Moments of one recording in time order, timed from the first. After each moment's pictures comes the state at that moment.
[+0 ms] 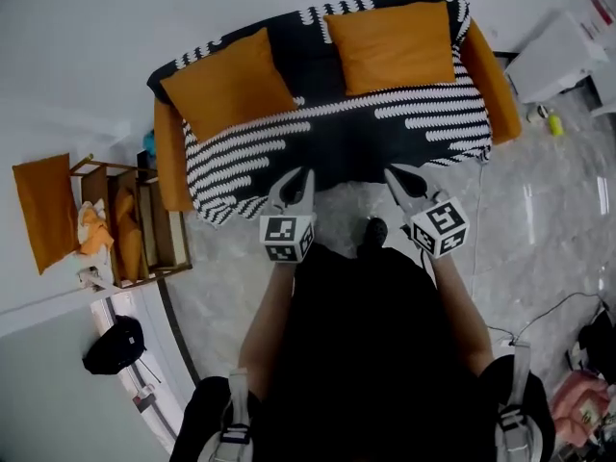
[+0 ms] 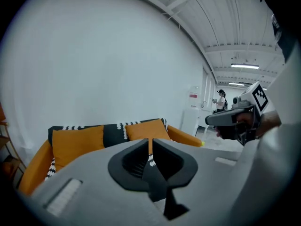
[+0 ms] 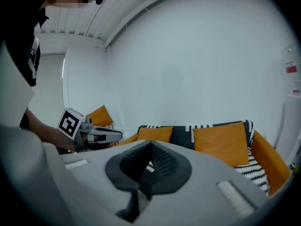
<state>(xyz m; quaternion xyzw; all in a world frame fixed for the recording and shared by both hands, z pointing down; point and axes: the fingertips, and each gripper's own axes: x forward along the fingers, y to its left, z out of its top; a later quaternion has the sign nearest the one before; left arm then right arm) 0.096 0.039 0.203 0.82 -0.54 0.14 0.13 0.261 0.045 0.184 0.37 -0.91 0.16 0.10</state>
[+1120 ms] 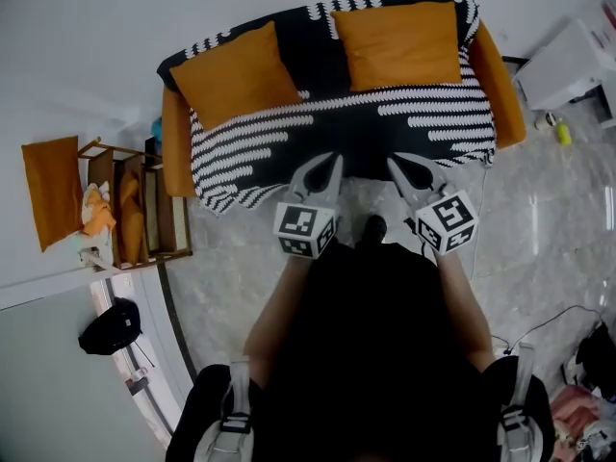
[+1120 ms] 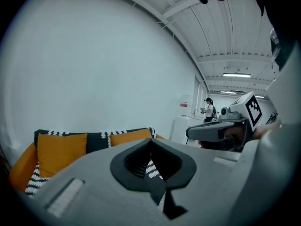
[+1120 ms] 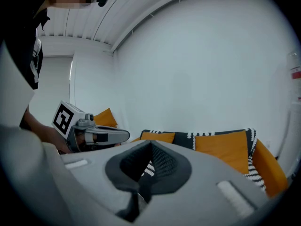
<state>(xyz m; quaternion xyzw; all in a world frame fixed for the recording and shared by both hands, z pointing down) 0.184 0.043 0.146 0.85 -0.50 0.09 0.12 0.283 0.047 0.144 0.34 -0.93 0.13 0.08</state>
